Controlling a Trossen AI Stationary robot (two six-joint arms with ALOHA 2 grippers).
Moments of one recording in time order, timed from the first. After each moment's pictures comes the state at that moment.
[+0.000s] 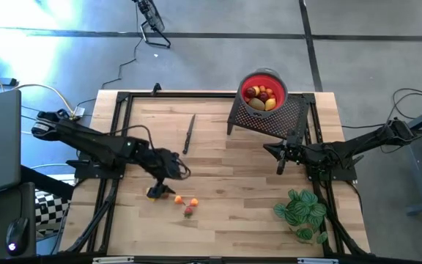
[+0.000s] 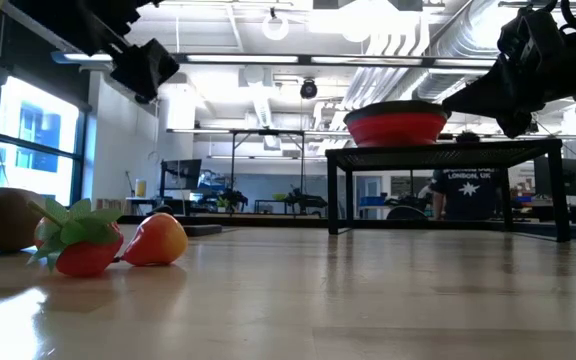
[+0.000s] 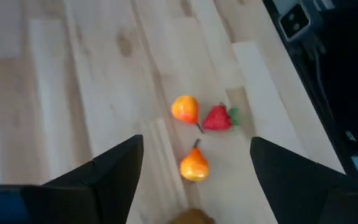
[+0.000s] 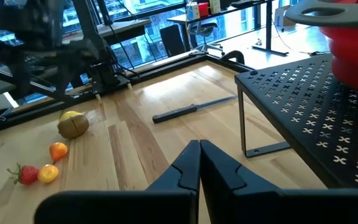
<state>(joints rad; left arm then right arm) -0.23 1.18 0.84 -0.45 0.21 -0.07 0.25 0.57 0.14 0.24 0.60 0.35</state>
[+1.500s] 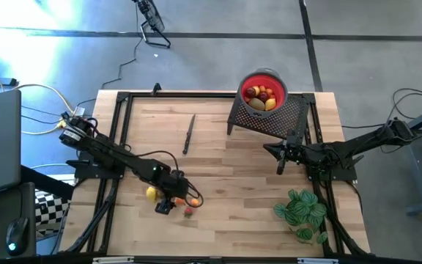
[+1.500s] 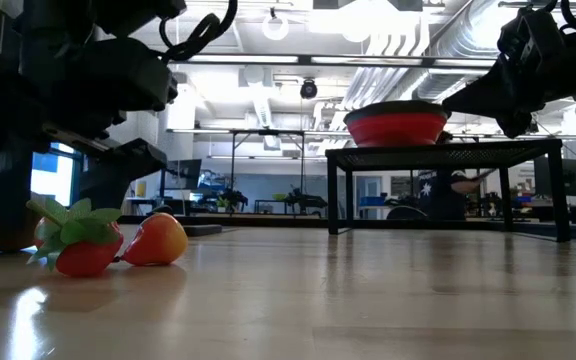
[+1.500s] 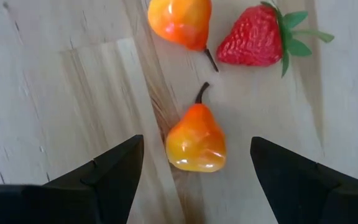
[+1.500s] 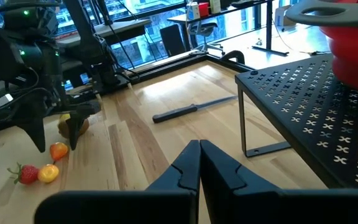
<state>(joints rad) -0.36 1.59 0.84 -0.36 0.15 -0.14 0.25 0.57 0.14 0.23 0.60 0.35</state>
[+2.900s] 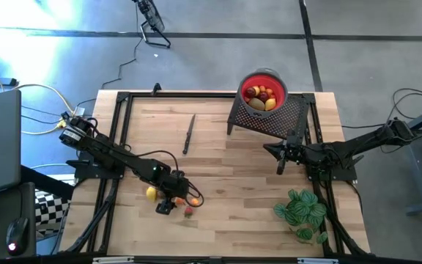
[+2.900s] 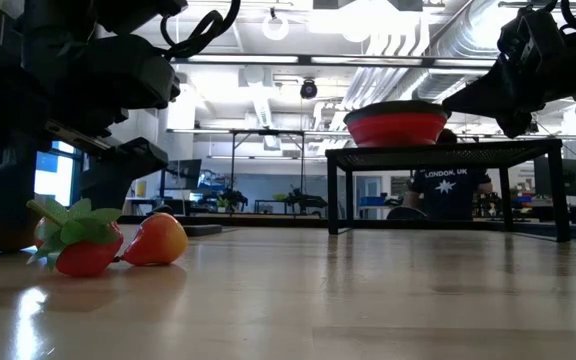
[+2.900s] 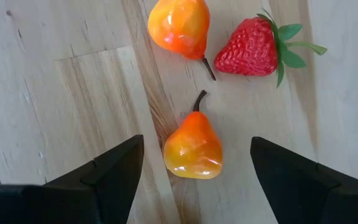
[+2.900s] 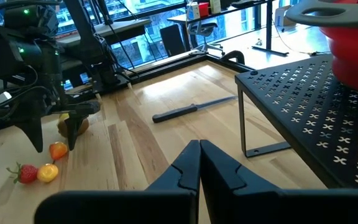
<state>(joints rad) -0.36 1.59 0.84 -0.34 0.16 -0.16 0.25 0.57 0.14 0.23 0.60 0.34</state>
